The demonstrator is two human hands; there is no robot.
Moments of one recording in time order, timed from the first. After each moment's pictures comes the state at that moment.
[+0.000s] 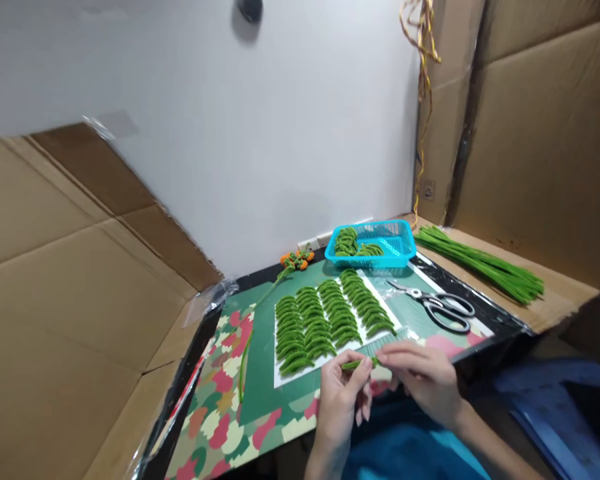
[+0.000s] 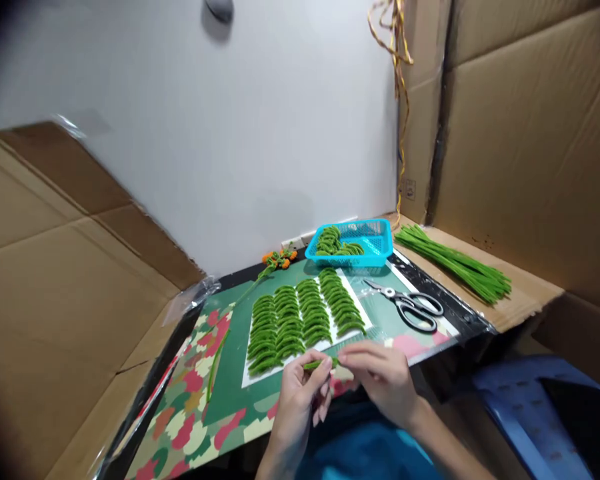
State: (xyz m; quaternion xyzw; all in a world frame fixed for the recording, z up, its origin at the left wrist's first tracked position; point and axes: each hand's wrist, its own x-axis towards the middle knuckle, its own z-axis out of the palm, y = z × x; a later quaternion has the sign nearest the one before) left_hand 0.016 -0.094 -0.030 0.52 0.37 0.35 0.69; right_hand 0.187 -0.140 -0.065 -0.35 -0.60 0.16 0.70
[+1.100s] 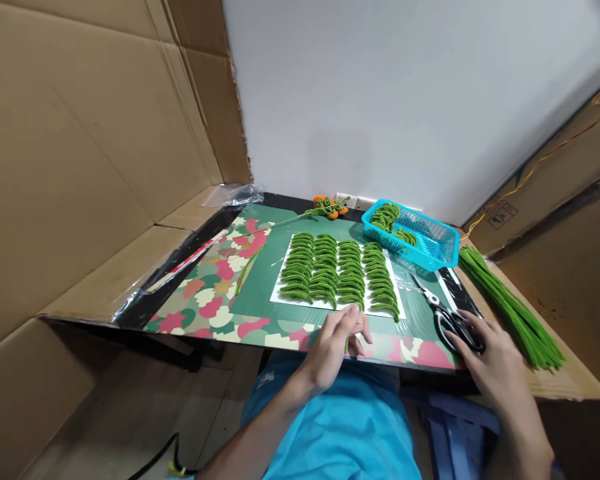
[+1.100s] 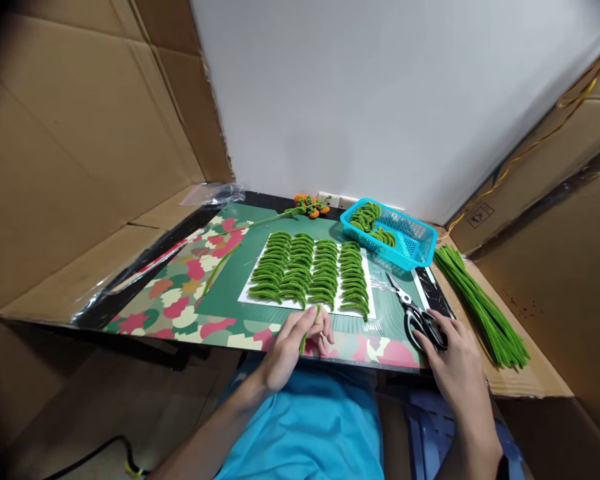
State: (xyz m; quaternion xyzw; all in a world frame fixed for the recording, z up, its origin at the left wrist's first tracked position) left_hand 0.030 -0.111 -0.030 0.50 0.33 0.42 0.68; right_hand 0.354 -0.157 -0.065 -0.73 -0.62 -0.04 0.29
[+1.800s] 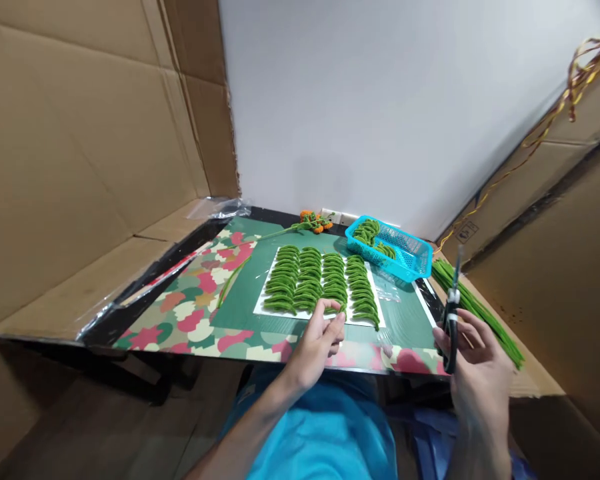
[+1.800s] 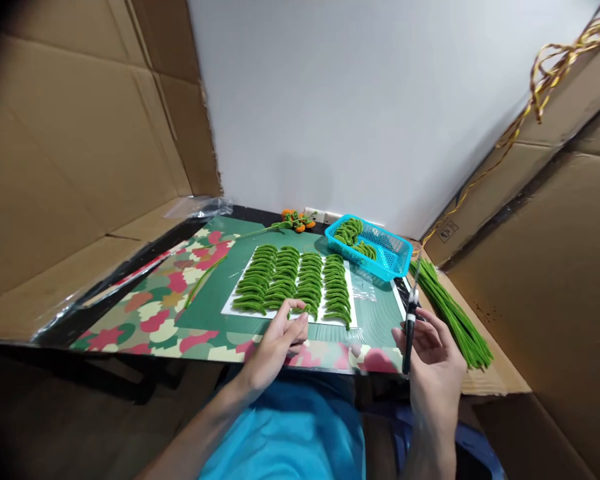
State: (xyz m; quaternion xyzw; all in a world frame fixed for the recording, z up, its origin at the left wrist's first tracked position) left_hand 0.032 -0.097 -0.034 0.46 0.31 0.45 0.70; right_hand 0.281 -0.162 -0.014 -0.57 -0.39 0.20 0.70
